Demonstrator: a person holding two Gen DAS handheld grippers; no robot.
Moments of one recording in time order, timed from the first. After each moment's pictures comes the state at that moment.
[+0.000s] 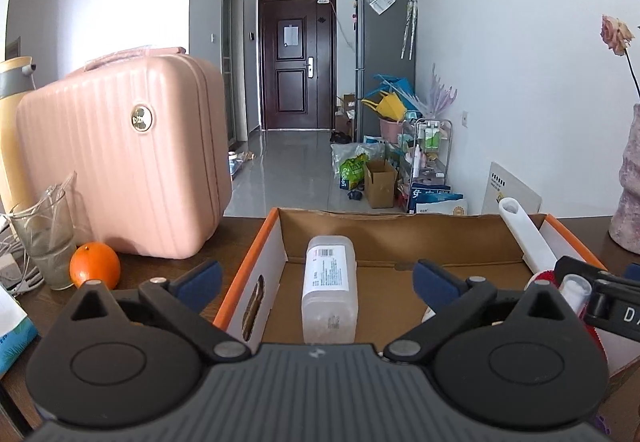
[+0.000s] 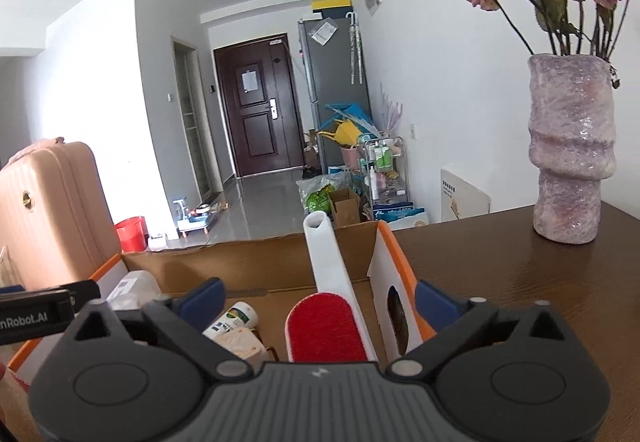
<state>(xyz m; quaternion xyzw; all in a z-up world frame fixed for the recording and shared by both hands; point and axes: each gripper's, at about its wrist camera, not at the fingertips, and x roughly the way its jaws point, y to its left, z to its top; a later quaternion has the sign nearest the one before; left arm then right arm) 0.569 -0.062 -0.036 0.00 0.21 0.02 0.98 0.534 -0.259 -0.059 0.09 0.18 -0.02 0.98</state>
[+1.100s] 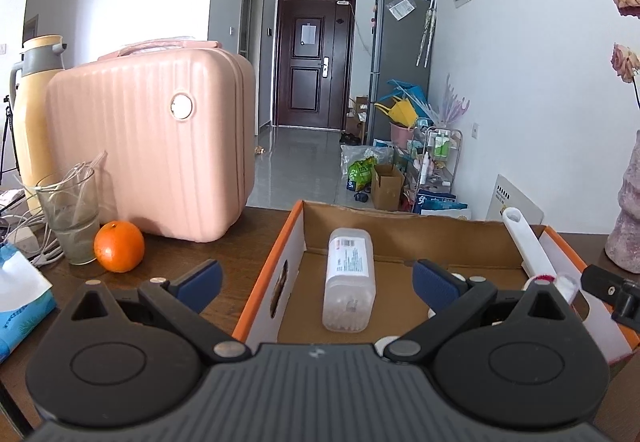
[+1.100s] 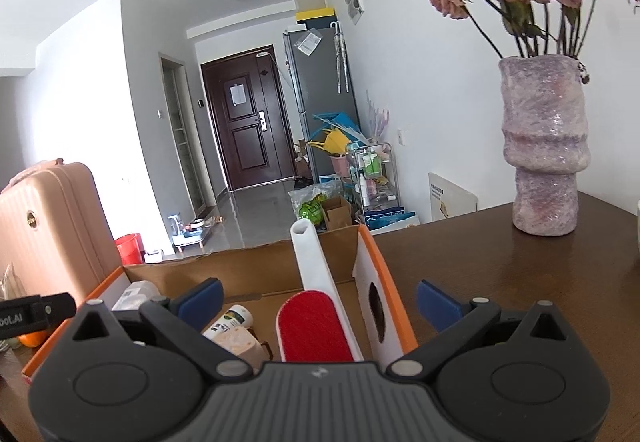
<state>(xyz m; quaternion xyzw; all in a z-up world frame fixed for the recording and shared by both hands) 0.540 -0.040 -0.030 -0.03 0.21 0.03 0.98 0.504 -0.271 -0.053 0.11 0.17 -0.04 0.98</state>
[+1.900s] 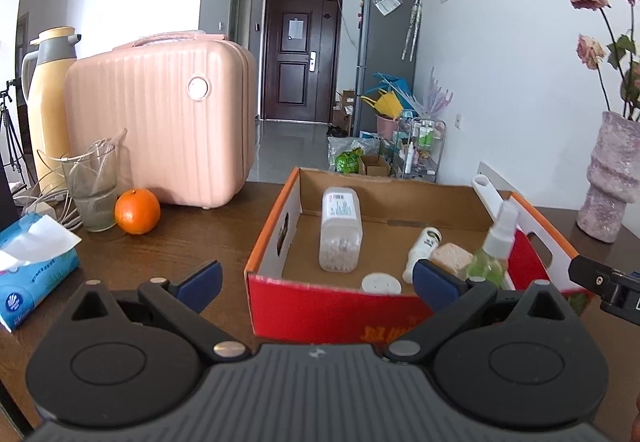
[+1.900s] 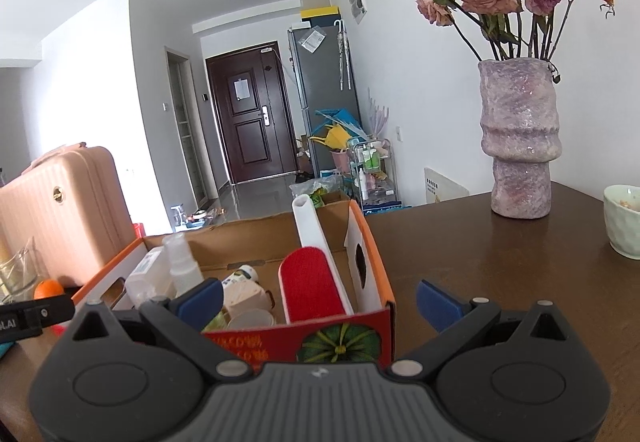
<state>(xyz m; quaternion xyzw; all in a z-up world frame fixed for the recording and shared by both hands) 0.467 -0.037 -0.035 -0.03 0.22 0.01 0.97 0.438 -0.267 -0.056 0.10 0.18 -0.03 0.98</state>
